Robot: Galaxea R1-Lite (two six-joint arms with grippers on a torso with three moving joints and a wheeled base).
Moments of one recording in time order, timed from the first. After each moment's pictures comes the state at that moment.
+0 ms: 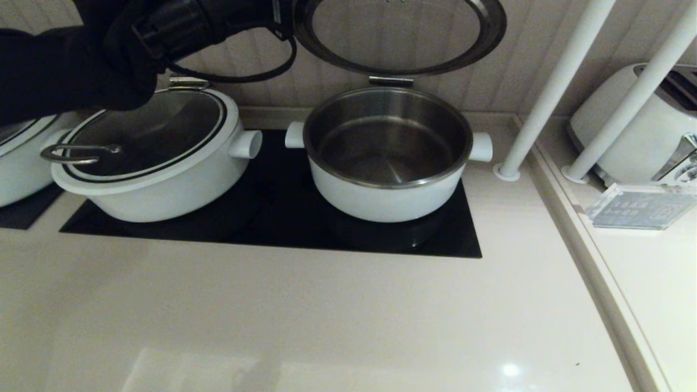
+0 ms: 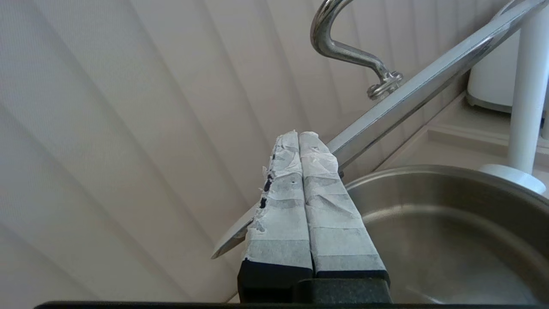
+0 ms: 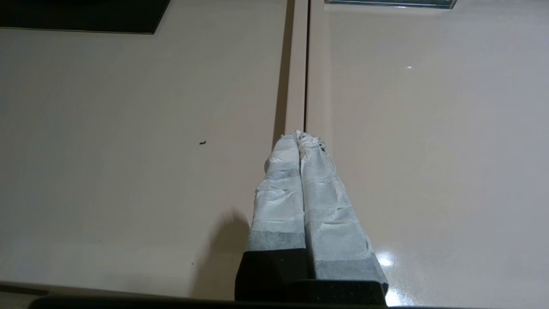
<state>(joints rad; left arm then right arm) -0.37 1.93 -1.91 -0.43 -0.41 0.39 0.01 0.00 0.00 0.00 -0.02 0.00</state>
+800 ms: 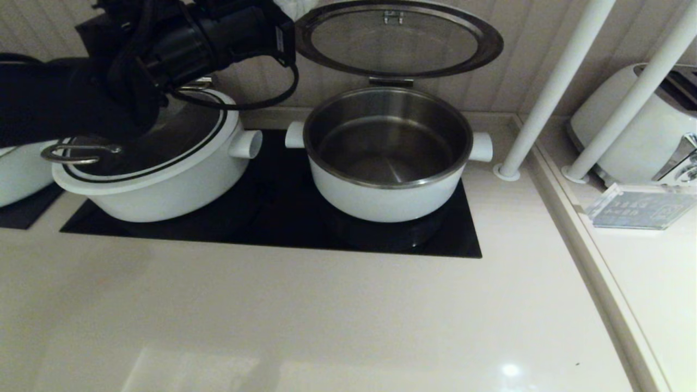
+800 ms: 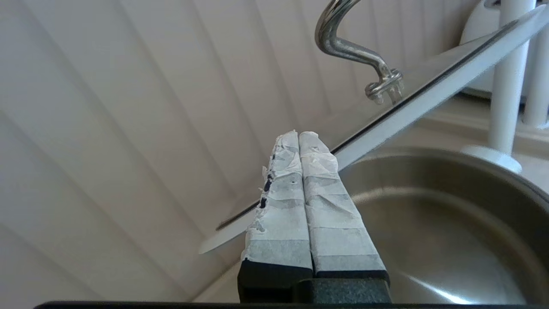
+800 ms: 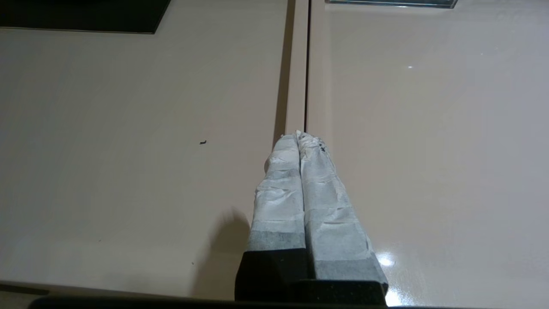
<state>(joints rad) -0.38 1.87 -1.70 -0.54 -0.41 0.39 0.01 0.00 0.00 0.00 -0.02 0.00</state>
